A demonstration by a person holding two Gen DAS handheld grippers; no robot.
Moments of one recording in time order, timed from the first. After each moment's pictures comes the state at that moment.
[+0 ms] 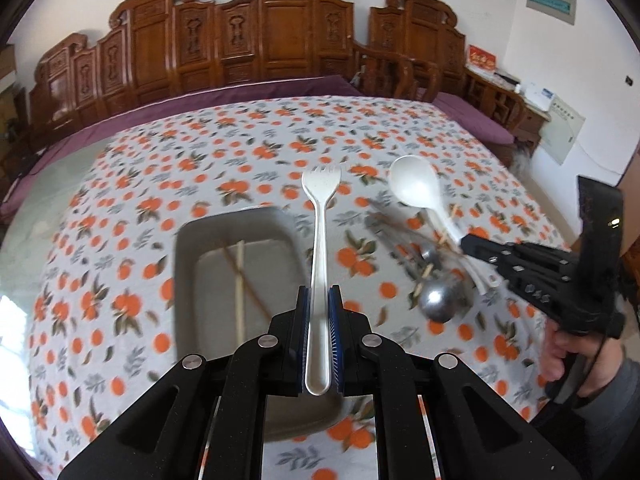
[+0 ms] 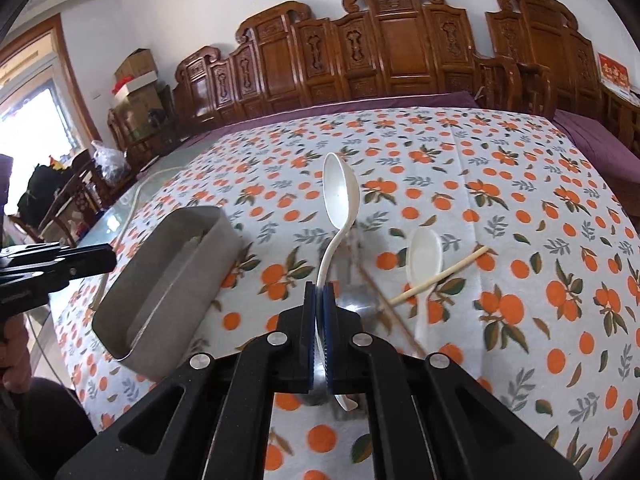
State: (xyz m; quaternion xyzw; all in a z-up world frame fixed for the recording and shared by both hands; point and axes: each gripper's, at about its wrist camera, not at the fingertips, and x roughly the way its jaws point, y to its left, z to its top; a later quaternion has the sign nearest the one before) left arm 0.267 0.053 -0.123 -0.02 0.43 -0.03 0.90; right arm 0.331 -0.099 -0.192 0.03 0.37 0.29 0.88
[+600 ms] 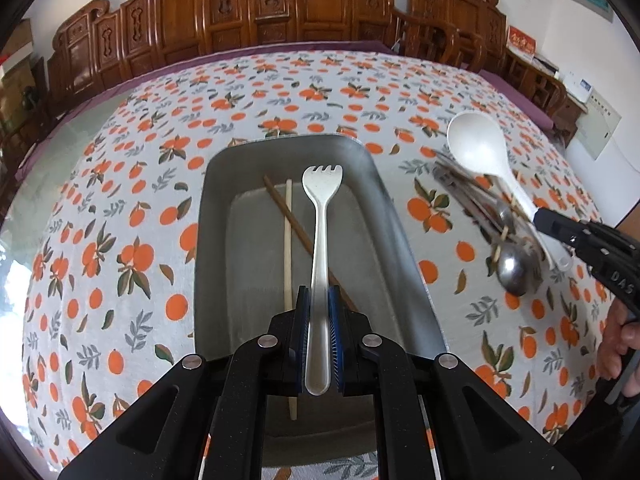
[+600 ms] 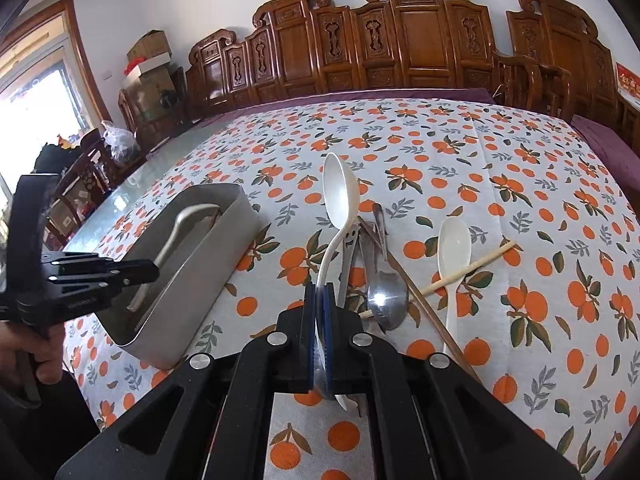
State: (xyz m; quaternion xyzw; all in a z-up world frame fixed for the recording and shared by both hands) left arm 0.280 0.084 -0.185 -0.03 0.48 0.01 0.88; right arm 0.327 -0.080 -0.199 0.00 0.39 0.31 0.87
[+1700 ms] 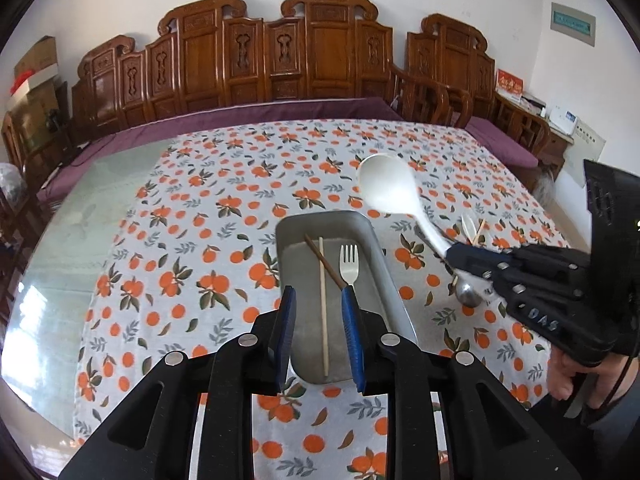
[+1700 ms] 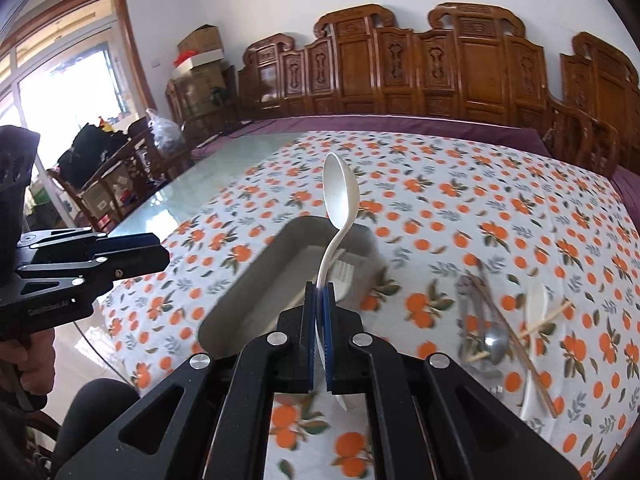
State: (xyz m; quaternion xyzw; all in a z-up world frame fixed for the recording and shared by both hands) left arm 0.199 0.114 -0.077 -0.03 0.40 0.02 0.92; right arm 0.276 0.012 -0.131 -0.03 0.35 0.38 0.86
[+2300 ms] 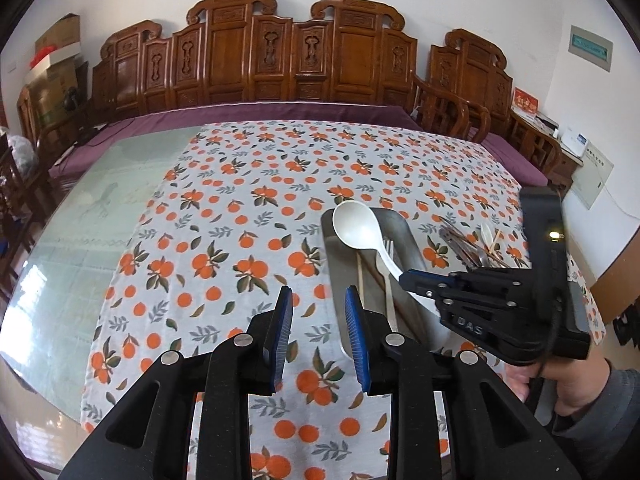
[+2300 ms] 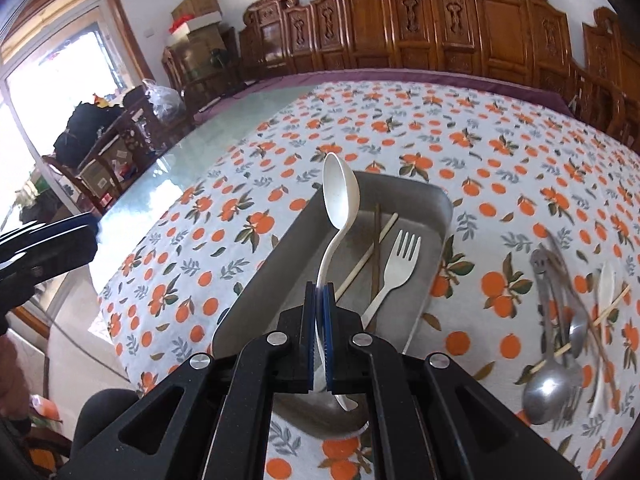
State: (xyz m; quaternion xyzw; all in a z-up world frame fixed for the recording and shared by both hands) left arm 0.172 0.159 -0.077 -0.06 0.39 0.04 0.92; right arm 0.290 0.089 -0.175 -0.03 0.43 0.38 0.82
